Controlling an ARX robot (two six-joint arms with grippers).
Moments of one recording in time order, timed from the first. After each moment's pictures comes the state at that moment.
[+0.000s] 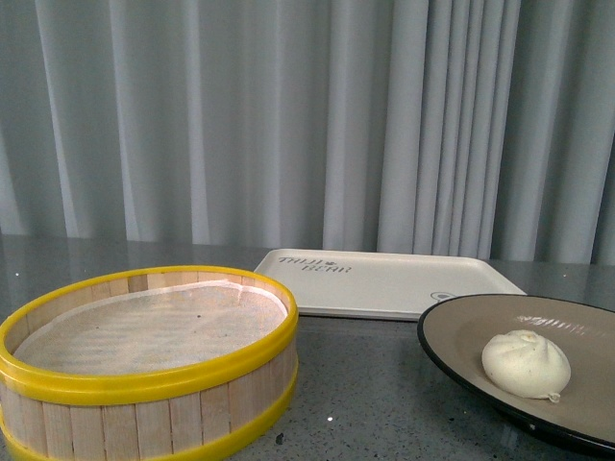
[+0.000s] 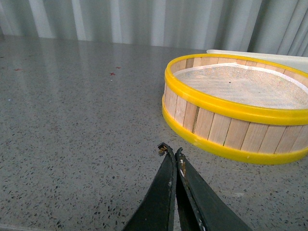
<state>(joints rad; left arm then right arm) 0.00 0.27 0.03 0.28 0.00 -0.01 0.00 0.00 0.01 0.00 0.00 -0.01</state>
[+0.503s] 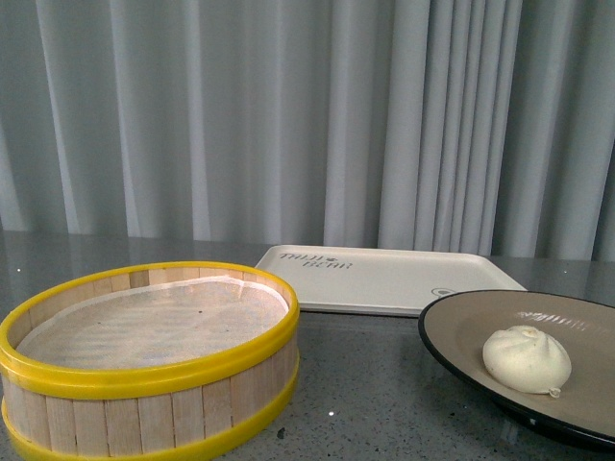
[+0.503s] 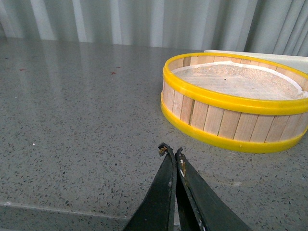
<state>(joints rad) 0.00 0.00 0.03 0.01 0.00 -0.01 0.00 0.00 0.01 0.00 0.00 -0.01</state>
